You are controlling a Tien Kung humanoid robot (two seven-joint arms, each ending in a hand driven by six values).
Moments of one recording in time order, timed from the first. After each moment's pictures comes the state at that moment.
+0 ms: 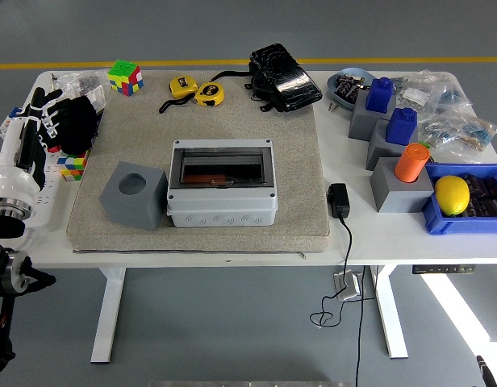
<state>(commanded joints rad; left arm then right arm) -0.13 0.10 -1.60 -1.41 1.27 0.08 -0.05 0.15 -0.06 1.62 0.18 -1.19 -0.15 -0.09</state>
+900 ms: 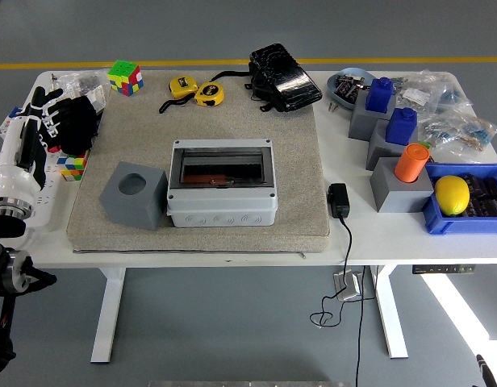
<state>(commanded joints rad) -0.13 0.11 -1.60 -1.42 1.26 0.09 -0.06 0.15 -0.06 1.63 0.18 -1.20 -0.15 -0.09</state>
